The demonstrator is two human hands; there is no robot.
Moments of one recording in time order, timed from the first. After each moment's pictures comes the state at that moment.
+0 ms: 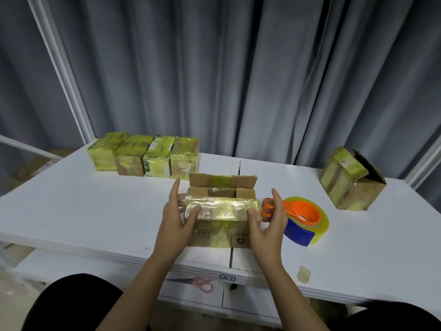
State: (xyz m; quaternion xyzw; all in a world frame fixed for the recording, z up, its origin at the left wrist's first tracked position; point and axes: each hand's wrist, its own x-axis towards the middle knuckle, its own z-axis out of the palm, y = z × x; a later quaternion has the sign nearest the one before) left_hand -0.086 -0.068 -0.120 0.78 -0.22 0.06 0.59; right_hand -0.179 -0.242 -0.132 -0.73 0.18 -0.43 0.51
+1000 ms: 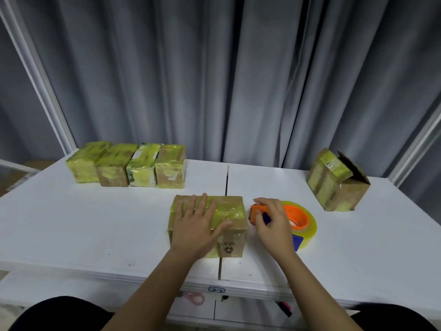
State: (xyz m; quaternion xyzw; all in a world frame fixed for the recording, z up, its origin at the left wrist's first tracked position) left_hand -0.087 -0.134 -0.106 0.94 -0.33 0.04 0.08; right_hand -0.179 -0.306 -0.116 -0.84 0.18 -0.36 0.38
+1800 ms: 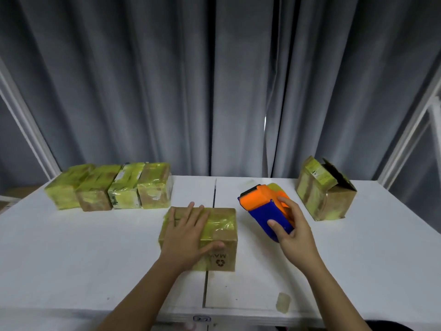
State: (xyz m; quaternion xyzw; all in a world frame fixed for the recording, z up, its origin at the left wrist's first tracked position) left_hand -0.063 -0.162 -0.100 0.91 -0.41 0.06 0.01; right_hand -0.211 -0.381 -0.103 -0.78 0.18 -0.33 0.50
